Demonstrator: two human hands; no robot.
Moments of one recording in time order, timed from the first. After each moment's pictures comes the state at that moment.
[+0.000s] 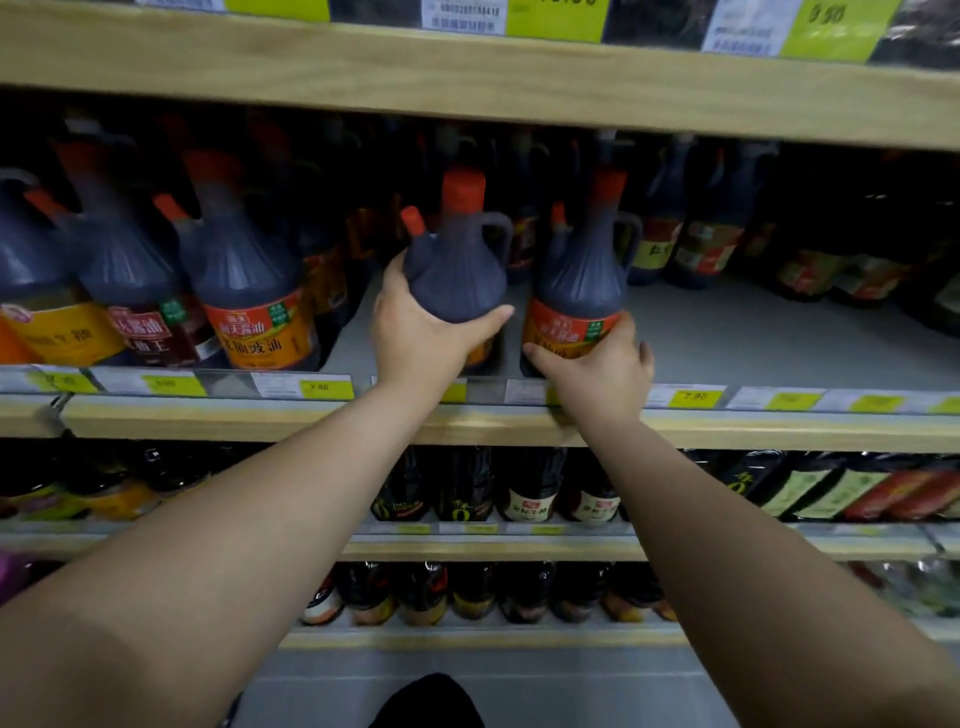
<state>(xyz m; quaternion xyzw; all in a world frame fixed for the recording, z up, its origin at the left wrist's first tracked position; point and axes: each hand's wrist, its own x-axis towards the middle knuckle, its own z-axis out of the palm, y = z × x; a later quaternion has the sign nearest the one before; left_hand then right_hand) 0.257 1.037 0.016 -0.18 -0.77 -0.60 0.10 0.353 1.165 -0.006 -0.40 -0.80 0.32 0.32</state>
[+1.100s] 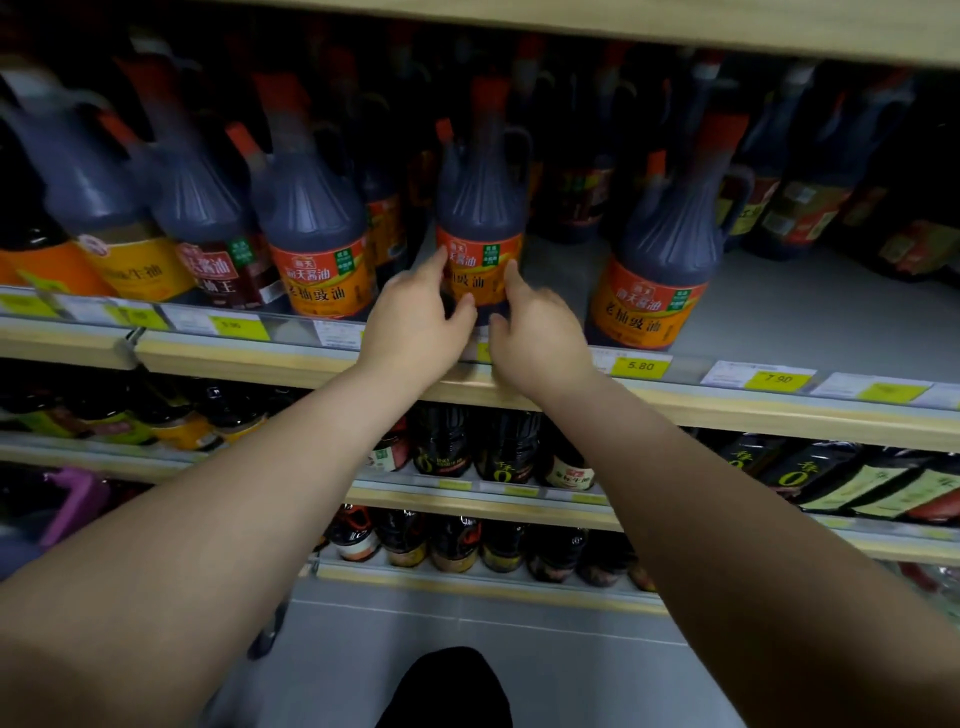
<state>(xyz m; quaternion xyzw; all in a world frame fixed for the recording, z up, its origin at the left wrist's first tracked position) 0.228 0.974 -0.006 -0.27 -0.89 -0.37 0.09 0.301 1.086 0.002 -0.14 -0.96 0.18 0.17</state>
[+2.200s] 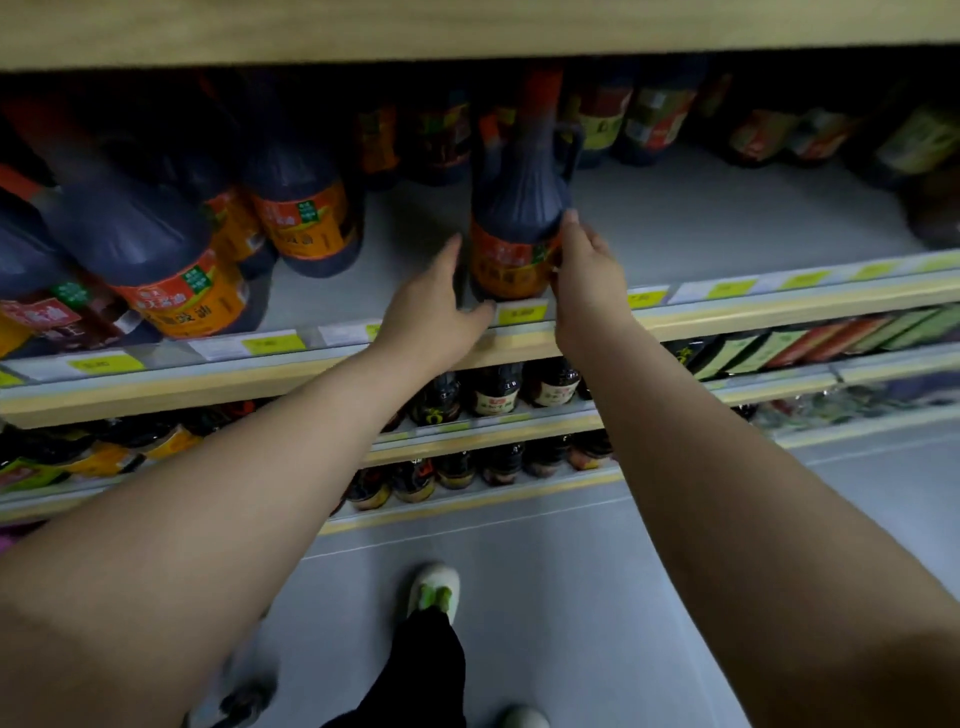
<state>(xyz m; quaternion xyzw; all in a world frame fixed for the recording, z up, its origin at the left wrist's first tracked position) 0.288 1.052 0.023 -0.36 -0.84 -0.37 -0.17 0.365 1.166 0.041 -0.46 -0.55 0.64 0.28</state>
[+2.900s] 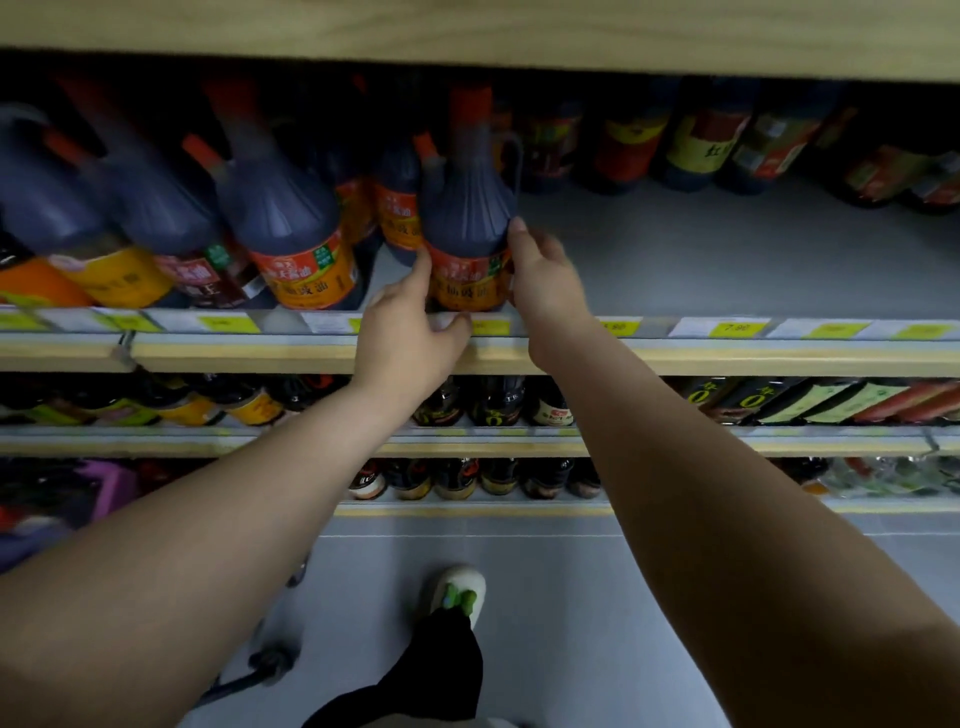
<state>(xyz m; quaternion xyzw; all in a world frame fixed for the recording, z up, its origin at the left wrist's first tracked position) 0.255 0.962 0.007 -0.27 -0.88 -0.39 -0.05 0.298 1.087 0.042 -0.38 -0.65 0.64 0.17</state>
